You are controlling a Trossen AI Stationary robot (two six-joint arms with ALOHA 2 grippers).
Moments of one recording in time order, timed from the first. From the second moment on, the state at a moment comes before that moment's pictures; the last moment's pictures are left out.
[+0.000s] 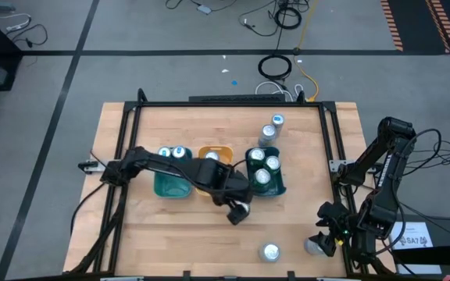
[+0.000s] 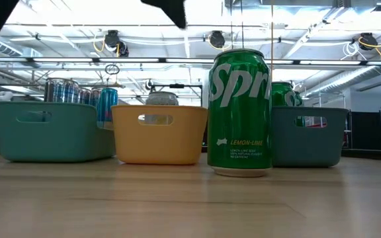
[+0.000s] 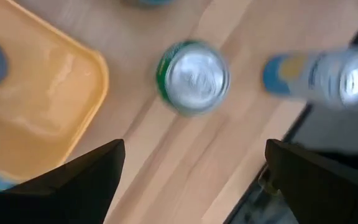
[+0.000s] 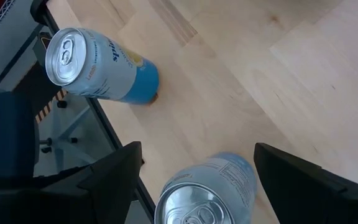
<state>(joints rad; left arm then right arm) -0.26 2.18 2.34 -1.42 0.08 -0.88 1.17 1.28 0.99 -0.94 0.46 1.84</state>
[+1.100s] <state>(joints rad) -0.40 1.44 1.32 -0.90 -0.39 -0.56 0.84 1.27 0.99 -0.94 0.95 1.56</state>
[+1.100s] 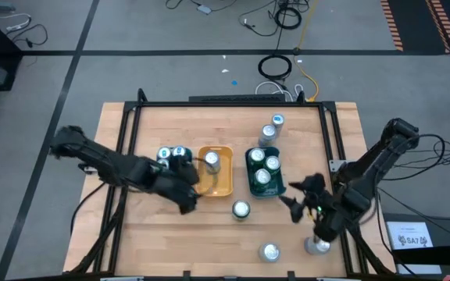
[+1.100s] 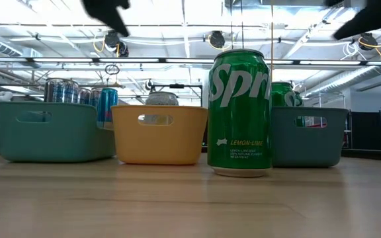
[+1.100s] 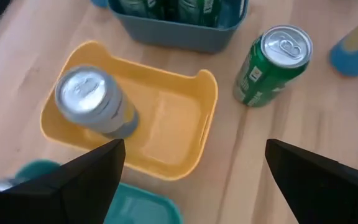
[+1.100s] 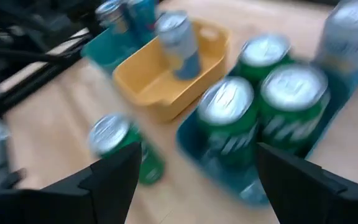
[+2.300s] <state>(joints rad) -0.24 0.59 0.84 -0.77 -0.35 -0.25 -0.37 1.52 1.26 -0.93 0.18 1.29</state>
